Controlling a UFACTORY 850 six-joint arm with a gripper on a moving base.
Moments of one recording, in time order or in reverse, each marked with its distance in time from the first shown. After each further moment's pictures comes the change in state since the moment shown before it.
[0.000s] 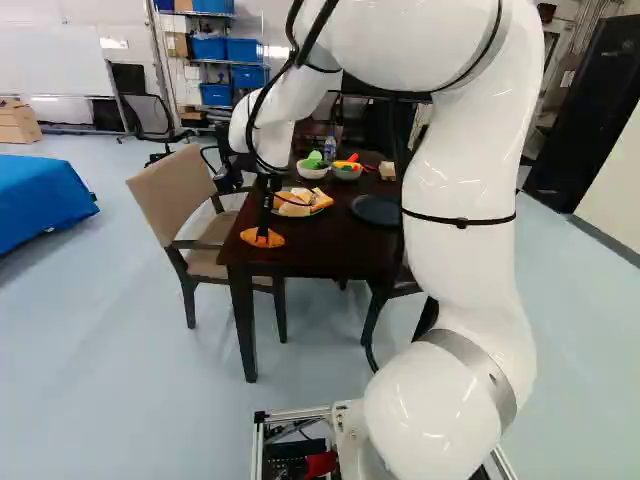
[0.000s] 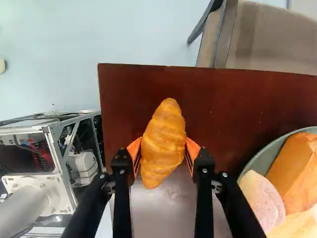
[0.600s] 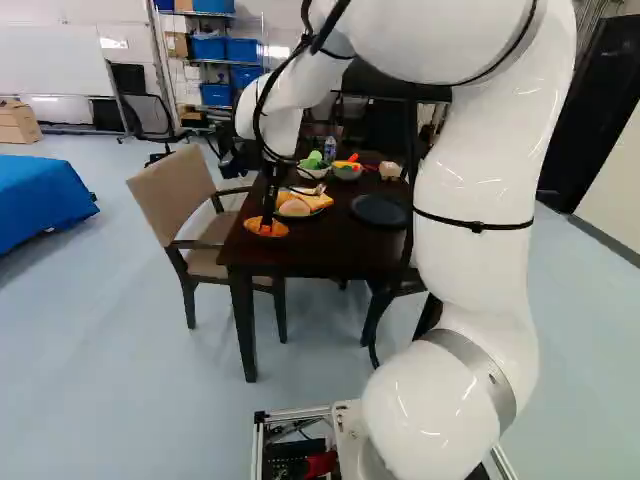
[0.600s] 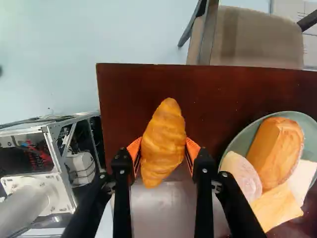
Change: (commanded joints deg) arm -2.6 3.8 -0.5 0.0 -1.8 0.0
